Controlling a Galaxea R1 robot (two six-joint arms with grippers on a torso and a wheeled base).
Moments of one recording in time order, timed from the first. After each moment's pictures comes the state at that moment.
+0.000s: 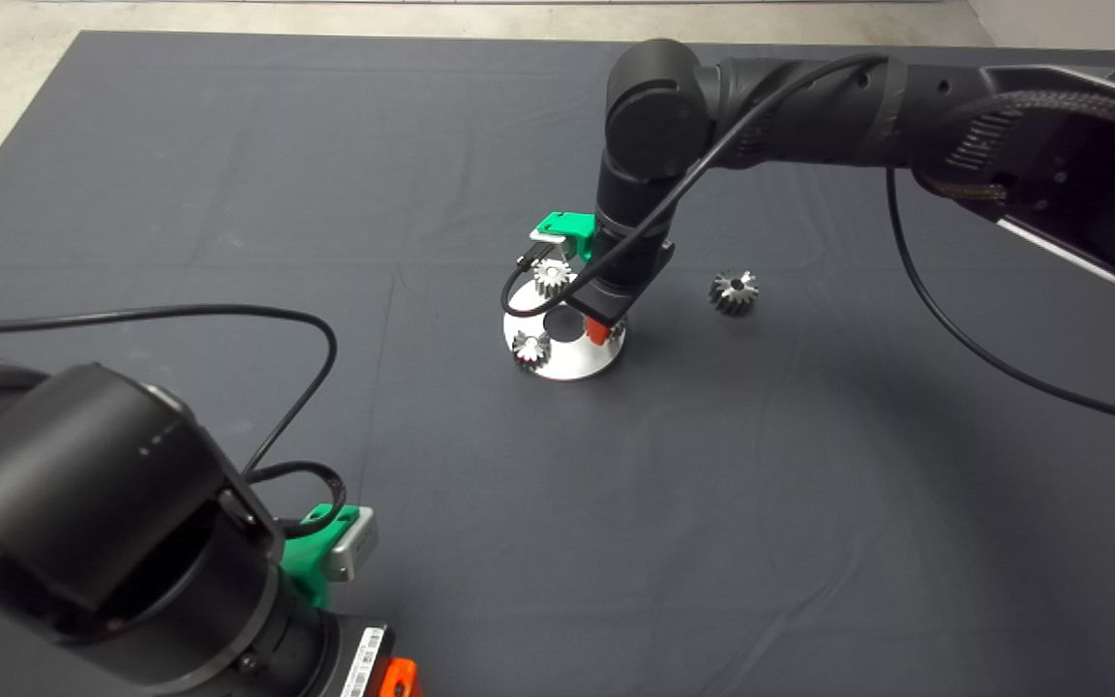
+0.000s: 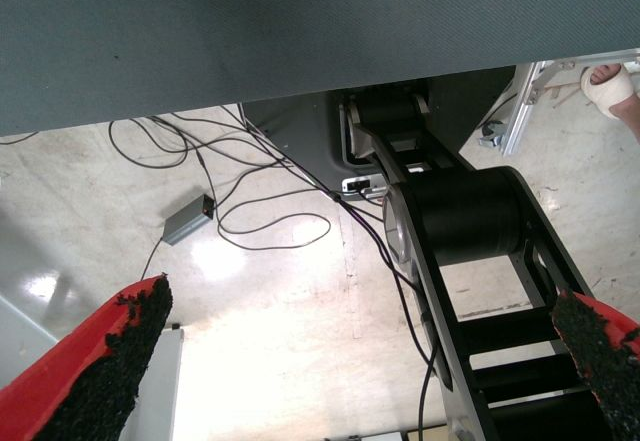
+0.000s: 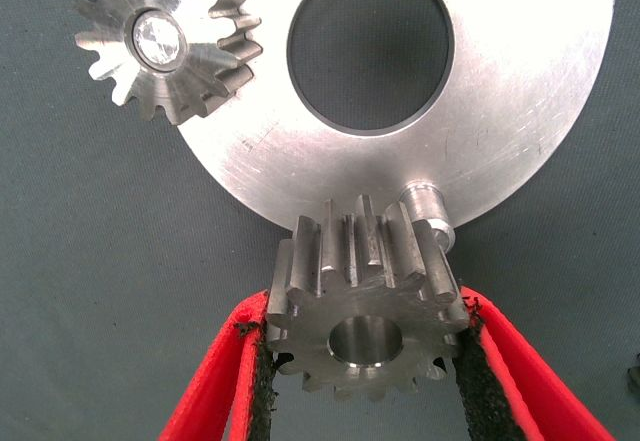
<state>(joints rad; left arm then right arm) -0.36 2.34 -0.38 0.04 1.45 -1.85 0.44 2.97 -1.56 -0.13 -1.53 0.54</state>
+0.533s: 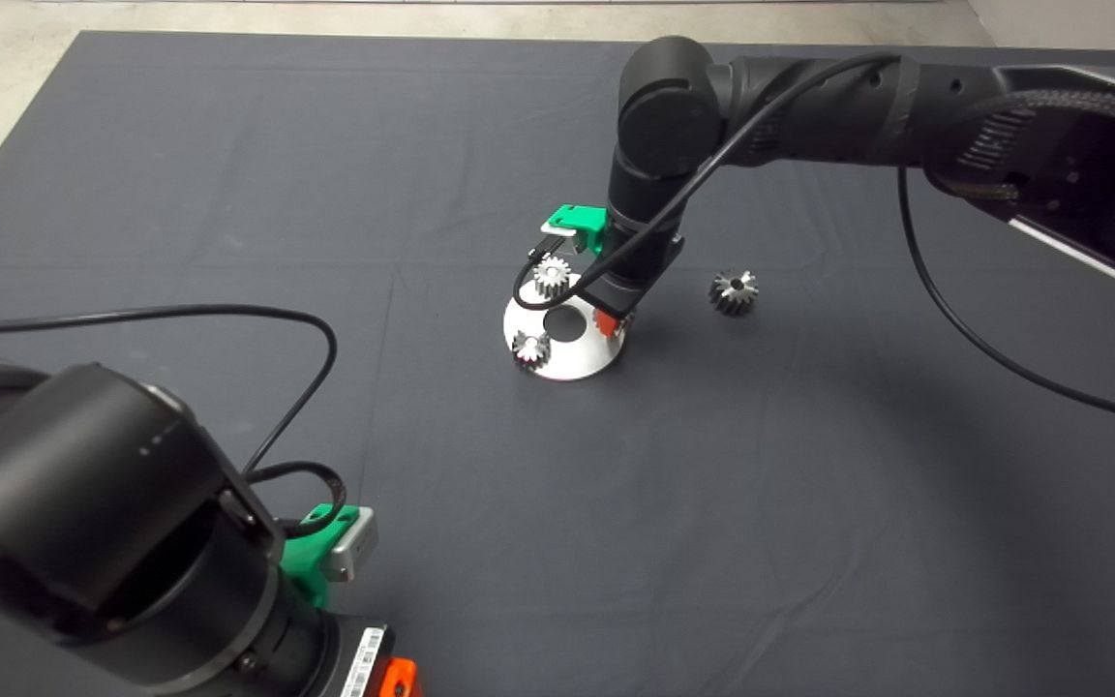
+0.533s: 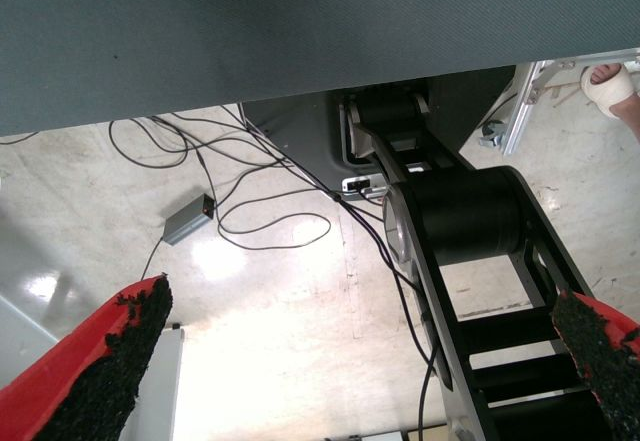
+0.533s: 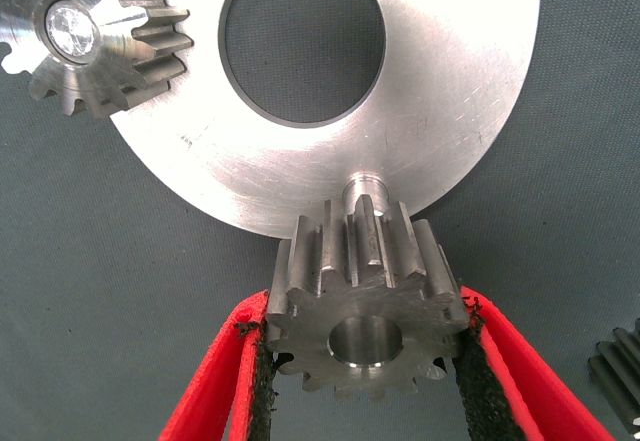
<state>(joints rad) -0.36 2.34 -0.38 0.04 1.45 -1.85 0.44 2.94 -1.56 -0.16 -1.53 0.53</state>
